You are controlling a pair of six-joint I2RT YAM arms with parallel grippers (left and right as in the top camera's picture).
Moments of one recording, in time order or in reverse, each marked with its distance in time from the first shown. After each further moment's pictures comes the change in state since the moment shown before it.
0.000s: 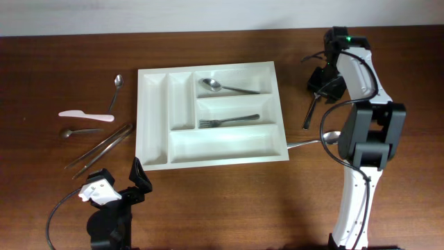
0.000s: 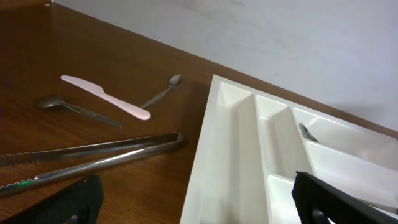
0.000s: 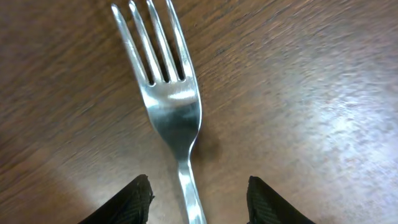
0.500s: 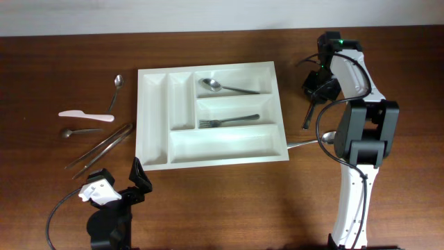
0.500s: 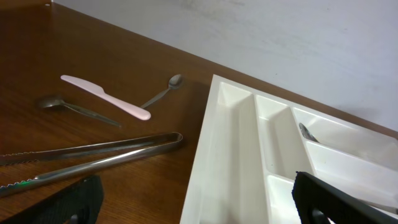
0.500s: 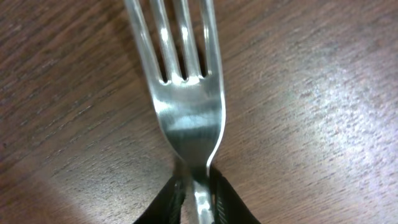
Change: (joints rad) left arm 0.000 0.000 0.000 0.000 0.000 0.000; right arm 0.018 0.032 0.000 0.010 -0.001 0.001
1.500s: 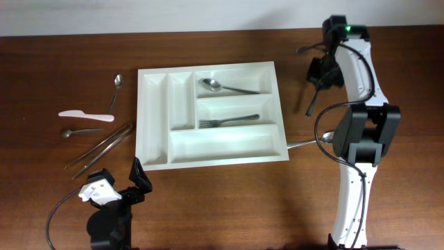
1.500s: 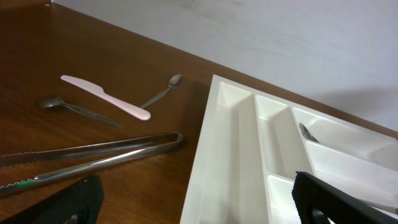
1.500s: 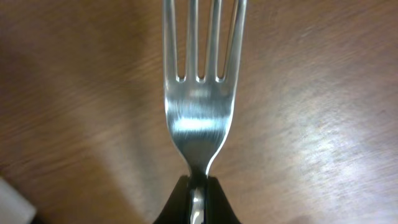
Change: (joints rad) left arm 0.000 0.000 0.000 0.000 0.000 0.000; right arm 0.001 0.030 0.304 -0.176 0.009 -0.159
